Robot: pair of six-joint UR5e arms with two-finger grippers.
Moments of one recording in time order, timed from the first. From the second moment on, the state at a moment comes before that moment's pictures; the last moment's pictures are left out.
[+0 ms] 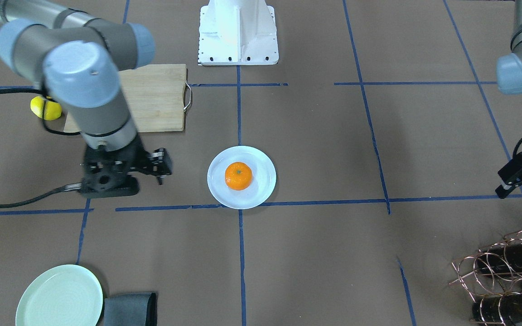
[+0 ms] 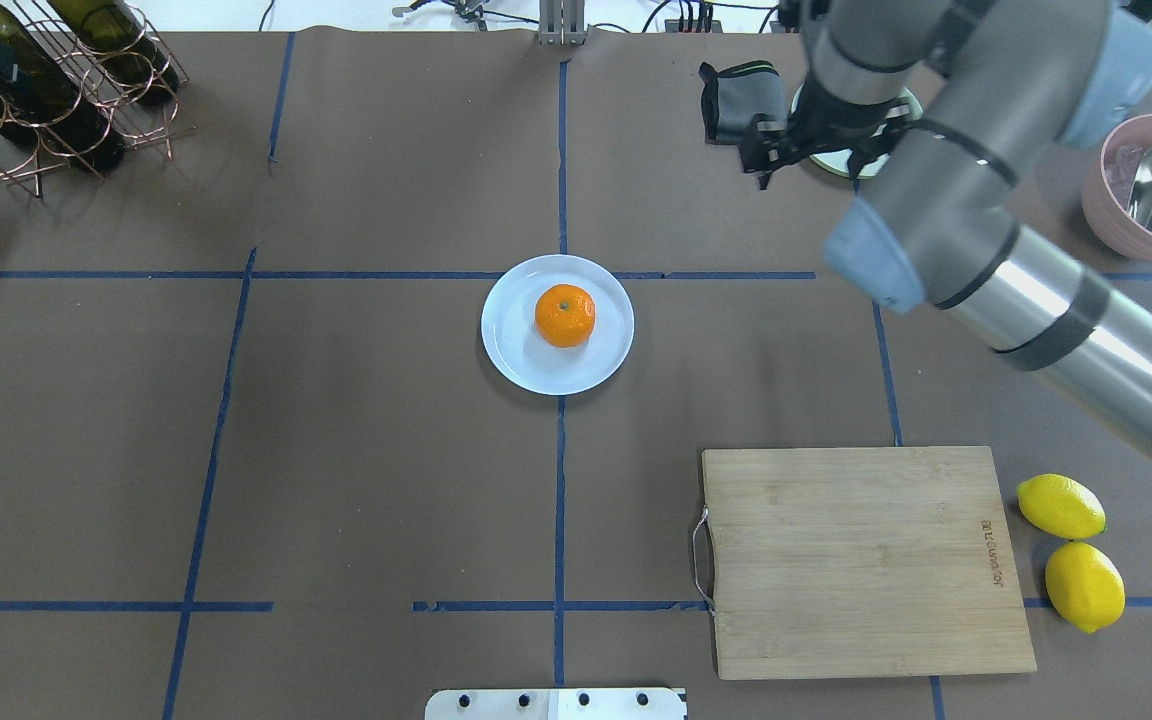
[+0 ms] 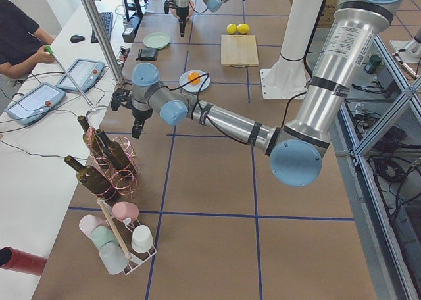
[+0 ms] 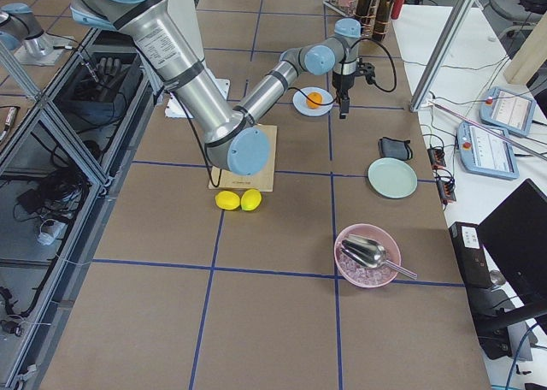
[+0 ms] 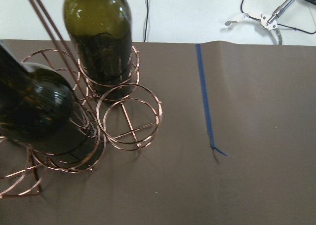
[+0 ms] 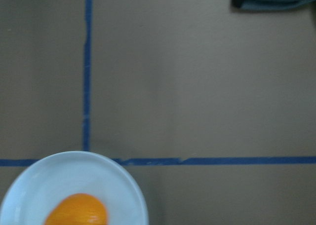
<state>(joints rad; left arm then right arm) -1.35 -1.90 -1.54 -1.85 -2.25 -0.39 0.99 -0.96 1.67 -1.75 2.07 0.63</state>
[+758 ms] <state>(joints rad) -1.54 -1.81 -1.51 -1.53 -2.27 0.15 1.47 -1.31 1.61 -1.75 2.29 -0.14</state>
